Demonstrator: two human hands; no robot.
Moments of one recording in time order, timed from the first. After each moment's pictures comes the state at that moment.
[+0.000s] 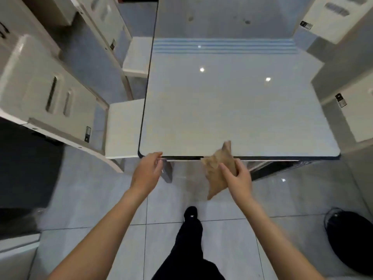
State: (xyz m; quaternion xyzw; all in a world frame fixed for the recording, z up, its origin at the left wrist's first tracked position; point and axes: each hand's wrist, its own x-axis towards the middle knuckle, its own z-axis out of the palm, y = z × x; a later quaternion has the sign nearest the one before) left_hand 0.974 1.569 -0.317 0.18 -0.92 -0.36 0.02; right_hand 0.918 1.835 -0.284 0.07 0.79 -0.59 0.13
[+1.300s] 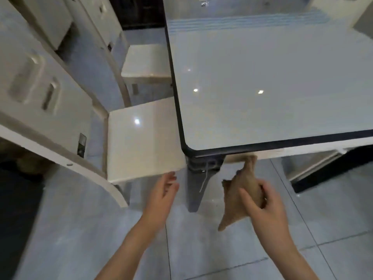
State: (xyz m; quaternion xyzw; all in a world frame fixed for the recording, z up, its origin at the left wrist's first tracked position) left_hand 0.999 1.427 -0.544 0.17 -0.79 -0.59 -0.03; right_hand 0.996 1.654 -0.487 0.08 0.84 -0.54 0.01
